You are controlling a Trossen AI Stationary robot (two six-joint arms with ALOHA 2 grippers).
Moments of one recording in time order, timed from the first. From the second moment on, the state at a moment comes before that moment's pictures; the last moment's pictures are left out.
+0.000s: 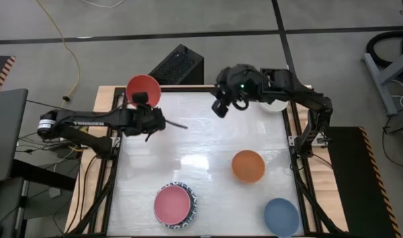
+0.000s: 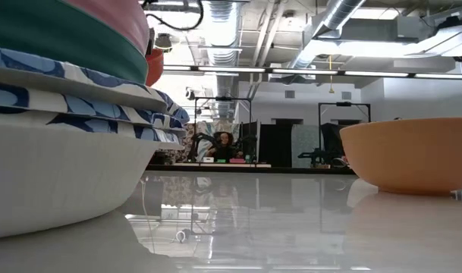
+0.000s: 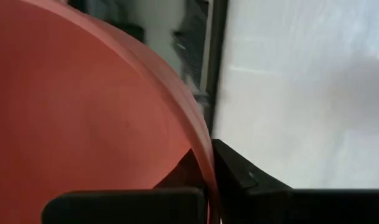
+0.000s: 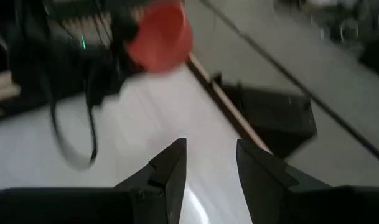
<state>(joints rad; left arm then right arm) 0.11 1.22 0.98 -0.92 -0.95 0.29 -0.07 1.72 2.33 -1.22 0.40 0.22</state>
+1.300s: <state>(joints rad) -0.07 1.46 0.98 -0.26 -1.40 1.10 -0.04 1.97 2.33 -0.83 0.63 -0.06</state>
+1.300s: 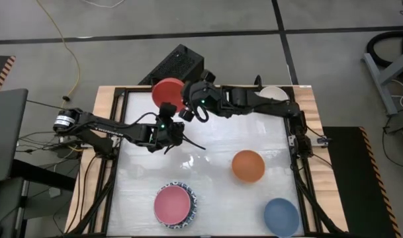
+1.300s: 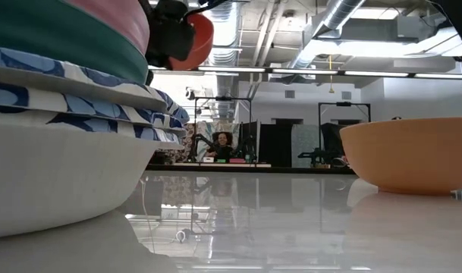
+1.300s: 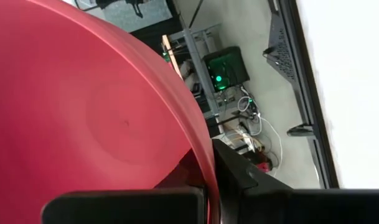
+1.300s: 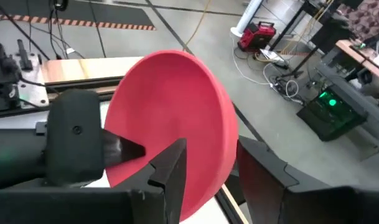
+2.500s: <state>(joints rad) -0.12 1.46 0.98 -0.02 -1.27 1.26 -0.12 1.97 2.34 -1.04 0.51 0.05</state>
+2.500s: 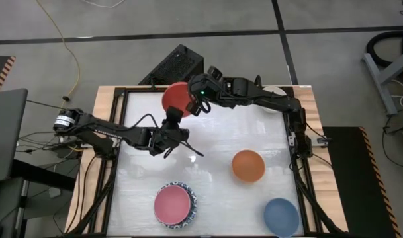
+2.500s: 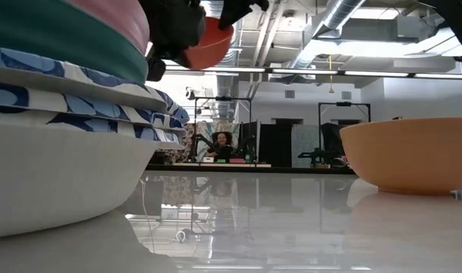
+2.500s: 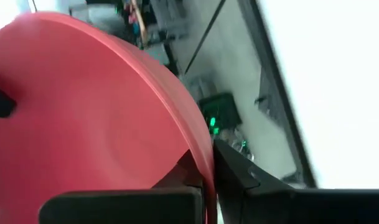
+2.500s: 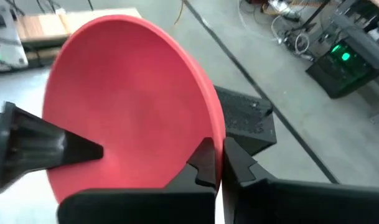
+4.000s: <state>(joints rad) -0.35 0.62 1.13 -0.50 -0.69 -0.26 0.01 2.13 2.33 -1.02 0.04 0.24</state>
